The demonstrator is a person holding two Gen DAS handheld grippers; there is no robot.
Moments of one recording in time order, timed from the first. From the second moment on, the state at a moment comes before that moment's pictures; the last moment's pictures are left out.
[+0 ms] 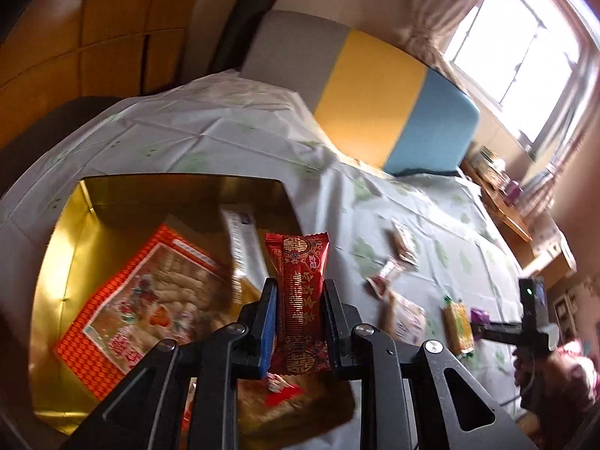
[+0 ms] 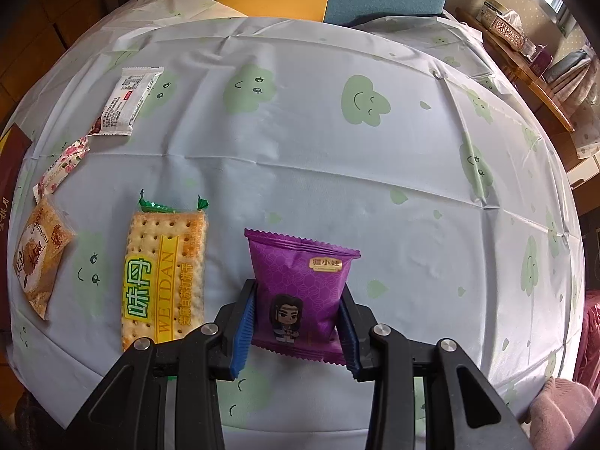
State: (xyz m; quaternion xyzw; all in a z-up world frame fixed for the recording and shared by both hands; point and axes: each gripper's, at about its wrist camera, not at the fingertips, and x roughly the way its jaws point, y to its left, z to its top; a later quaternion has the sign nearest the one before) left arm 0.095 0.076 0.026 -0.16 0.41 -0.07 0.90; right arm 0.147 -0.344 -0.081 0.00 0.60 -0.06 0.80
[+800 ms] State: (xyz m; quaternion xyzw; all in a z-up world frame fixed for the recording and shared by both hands) left arm 0.133 0.111 -0.016 -0.14 0.45 0.04 0.88; right arm 0.147 -0.342 -0.080 -0.01 0.60 -0.06 0.80
